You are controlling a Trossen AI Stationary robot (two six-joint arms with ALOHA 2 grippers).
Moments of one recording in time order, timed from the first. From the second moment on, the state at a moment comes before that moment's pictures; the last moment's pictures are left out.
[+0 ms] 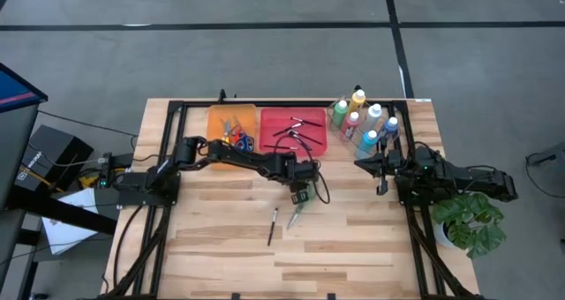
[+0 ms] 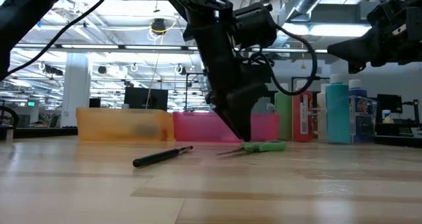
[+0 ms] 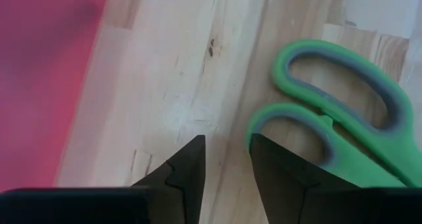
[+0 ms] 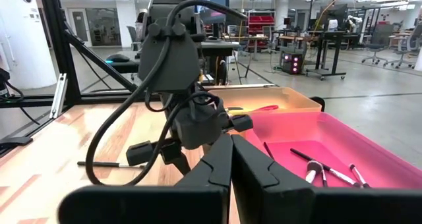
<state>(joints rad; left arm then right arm) -0.01 2.23 1.64 -0.60 -0.24 -0.20 -0.13 0.01 0.01 0.01 0.00 0.00</state>
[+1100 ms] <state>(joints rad) 0.04 2.23 1.64 -0.63 -0.12 -0.18 -0.13 0.01 0.01 0.01 0.00 0.00</state>
